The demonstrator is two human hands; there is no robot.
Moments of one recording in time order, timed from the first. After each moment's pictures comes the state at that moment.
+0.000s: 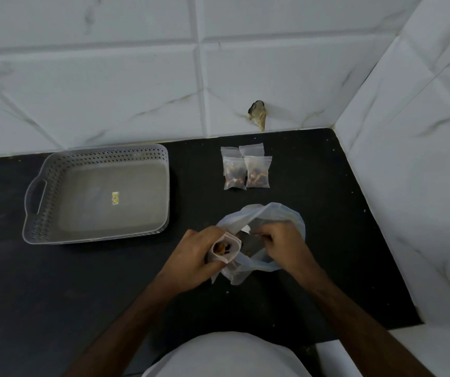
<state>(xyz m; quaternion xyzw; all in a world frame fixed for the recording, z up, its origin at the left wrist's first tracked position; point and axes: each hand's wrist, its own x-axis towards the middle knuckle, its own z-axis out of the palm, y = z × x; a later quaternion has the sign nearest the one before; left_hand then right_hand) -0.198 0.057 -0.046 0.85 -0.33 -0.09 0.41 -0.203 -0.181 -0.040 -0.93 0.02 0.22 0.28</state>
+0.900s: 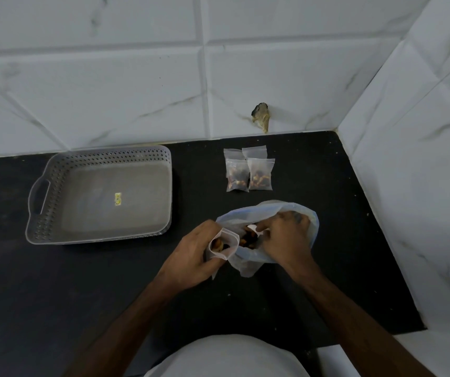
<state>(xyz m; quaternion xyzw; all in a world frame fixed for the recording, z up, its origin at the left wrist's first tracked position) -0.195 0.058 -0.033 0.83 -0.30 -0.07 0.47 -0.186 -0.170 -0.044 -0.98 0.07 0.15 0.09</state>
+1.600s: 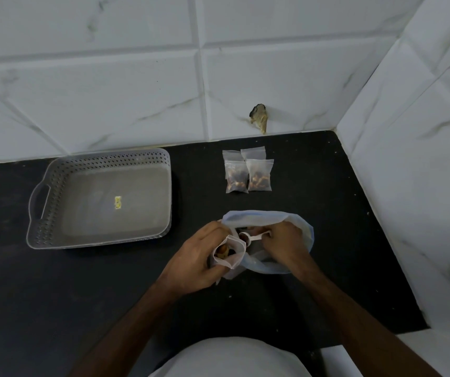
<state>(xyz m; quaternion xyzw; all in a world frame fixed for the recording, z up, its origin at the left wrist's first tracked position) -0.195 0.051 -0.027 0.81 -0.36 -0.05 0.45 -0.183 -0.170 -0.073 -0.96 0.17 0.19 0.14</state>
